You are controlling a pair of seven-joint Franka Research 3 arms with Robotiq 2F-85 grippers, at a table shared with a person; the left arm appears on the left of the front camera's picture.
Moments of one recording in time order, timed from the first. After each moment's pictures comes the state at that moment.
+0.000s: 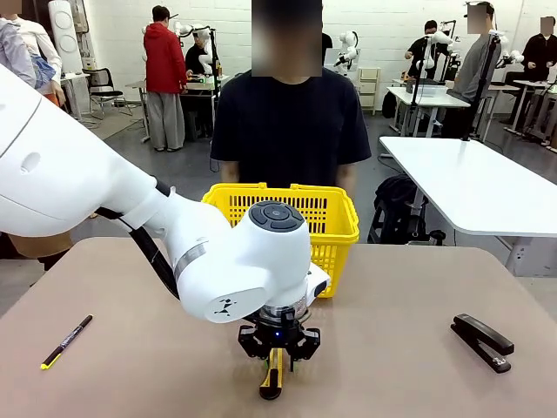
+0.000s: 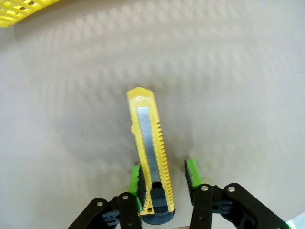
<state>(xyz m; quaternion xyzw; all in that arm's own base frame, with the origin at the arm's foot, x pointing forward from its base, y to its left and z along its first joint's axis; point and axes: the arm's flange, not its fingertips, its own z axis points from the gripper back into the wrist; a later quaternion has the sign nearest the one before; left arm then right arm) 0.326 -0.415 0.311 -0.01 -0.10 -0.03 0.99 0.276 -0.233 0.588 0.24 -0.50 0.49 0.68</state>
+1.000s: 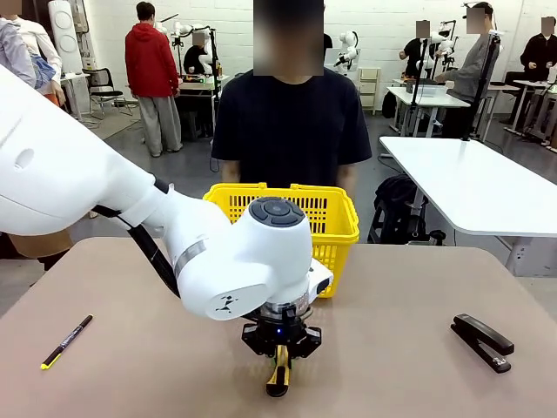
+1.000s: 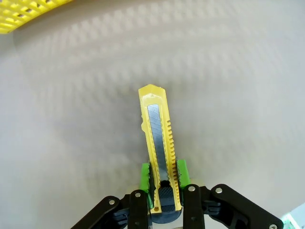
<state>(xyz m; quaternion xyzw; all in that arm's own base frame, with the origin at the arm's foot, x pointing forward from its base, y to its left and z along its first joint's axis) 0.320 -0.420 0.327 -0.02 -0.10 -0.05 0.99 0.276 -0.233 0.588 0.24 -0.50 0.49 0.68</state>
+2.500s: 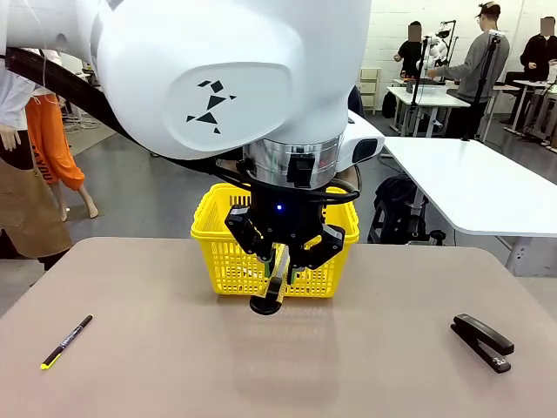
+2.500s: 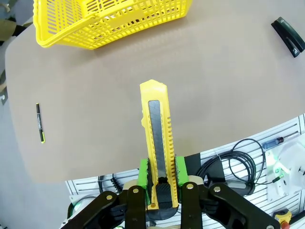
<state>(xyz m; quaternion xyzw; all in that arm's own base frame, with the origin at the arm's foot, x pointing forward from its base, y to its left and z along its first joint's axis) 0.221 -0.423 0.576 0.04 -0.16 -0.12 0.98 0.276 -0.234 0.588 0.24 -0.50 0.49 0.68</state>
